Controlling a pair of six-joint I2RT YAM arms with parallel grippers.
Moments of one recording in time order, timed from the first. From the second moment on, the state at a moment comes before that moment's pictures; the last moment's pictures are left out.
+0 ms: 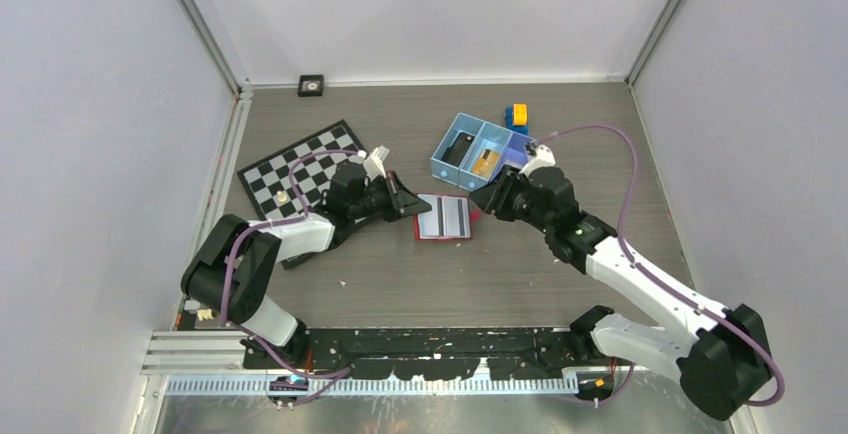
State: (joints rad) left arm -0.48 1.54 0.64 0.51 0.56 -0.91; right arm 0.57 1.00 0.67 -0.08 0.00 0.74
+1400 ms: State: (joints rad) left arm -0.45 1.53 0.59 0.84 0.71 -1.12; right arm 0.53 1.23 0.60 0.31 -0.40 0.89
